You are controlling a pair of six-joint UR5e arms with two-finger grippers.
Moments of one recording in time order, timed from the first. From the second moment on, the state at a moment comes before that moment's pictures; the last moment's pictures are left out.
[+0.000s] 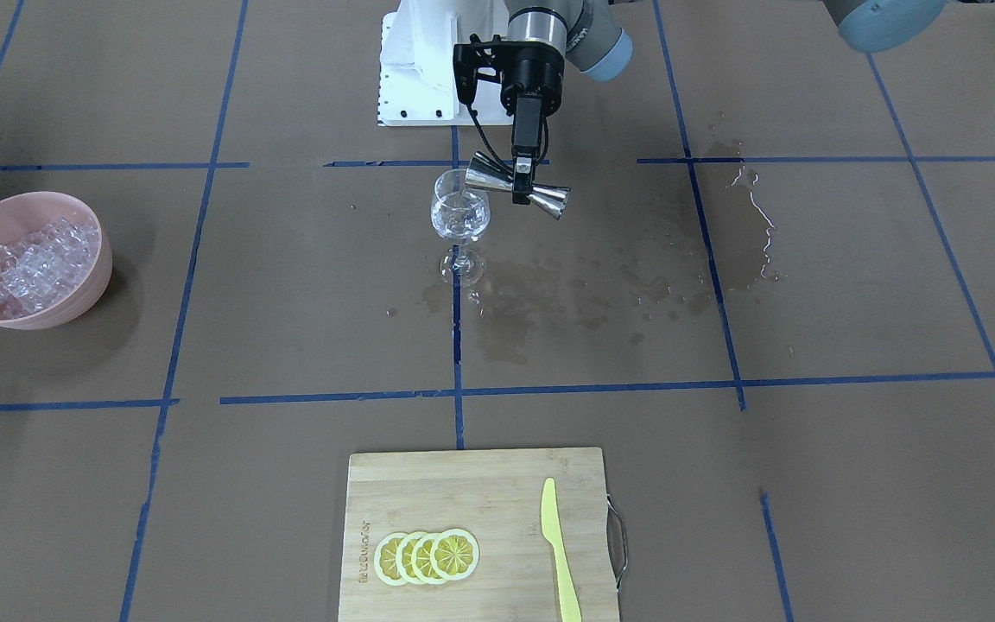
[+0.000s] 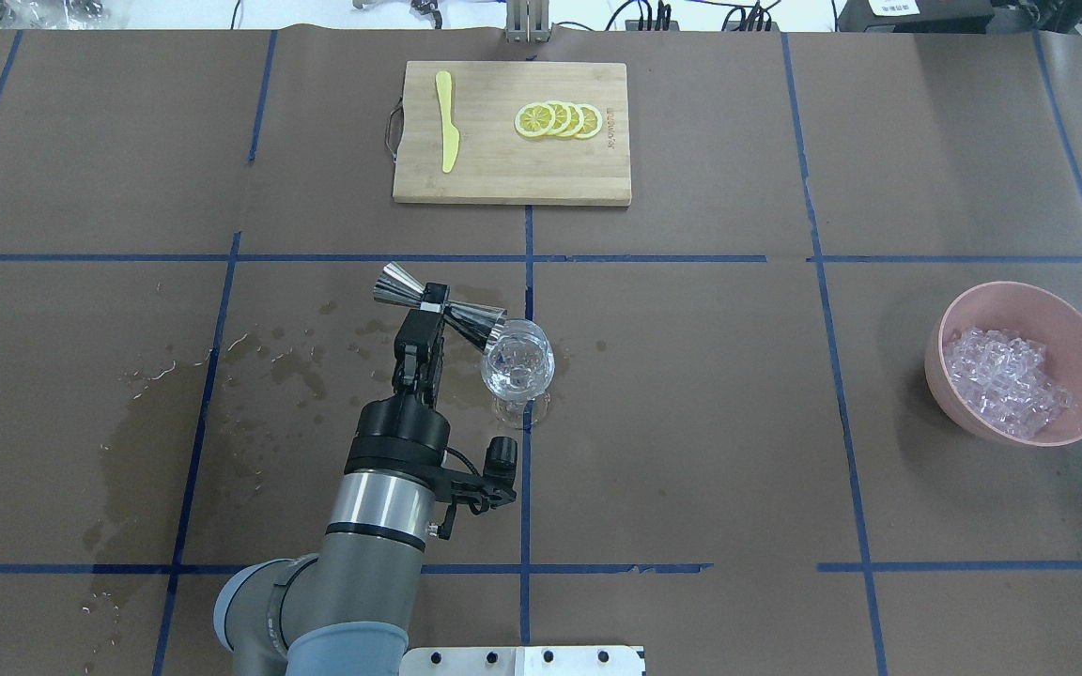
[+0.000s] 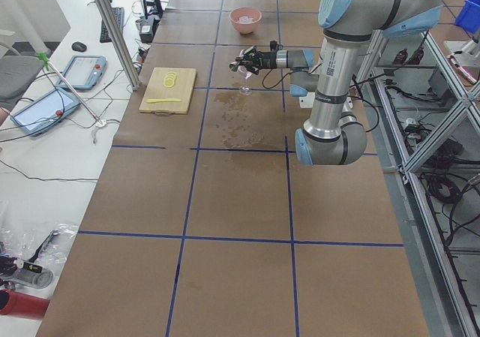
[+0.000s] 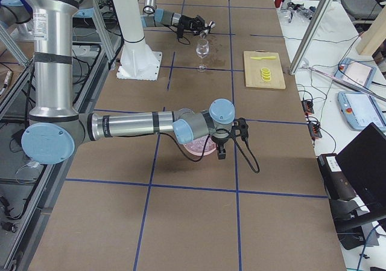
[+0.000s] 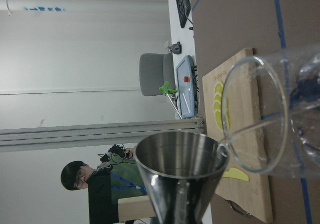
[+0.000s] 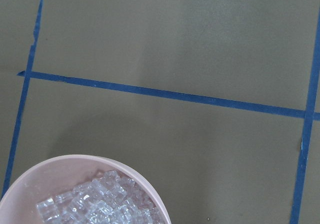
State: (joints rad) left arm -0.09 -2.09 -1.70 -2.45 -0.28 0.84; right arm 1.36 -1.62 1.69 -1.28 2.45 0.27
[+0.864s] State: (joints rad) left arm -0.12 -1.95 -1.71 -2.89 -0.25 0.87; right arm 1.36 -1.57 1.67 -1.28 2.45 0.27
